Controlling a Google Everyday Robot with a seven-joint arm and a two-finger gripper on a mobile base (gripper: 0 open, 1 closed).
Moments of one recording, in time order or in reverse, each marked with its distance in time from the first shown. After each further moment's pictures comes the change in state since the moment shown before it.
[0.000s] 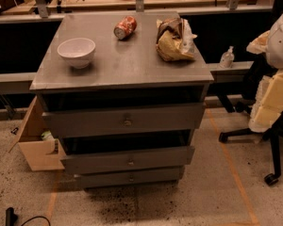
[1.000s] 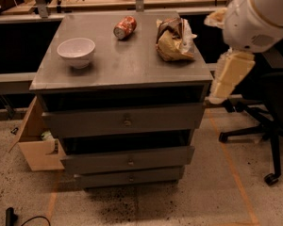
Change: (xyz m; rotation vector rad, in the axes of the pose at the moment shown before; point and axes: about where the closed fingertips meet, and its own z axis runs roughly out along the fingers) arm -0.078 -0.045 0.011 0.131 -0.146 -0.218
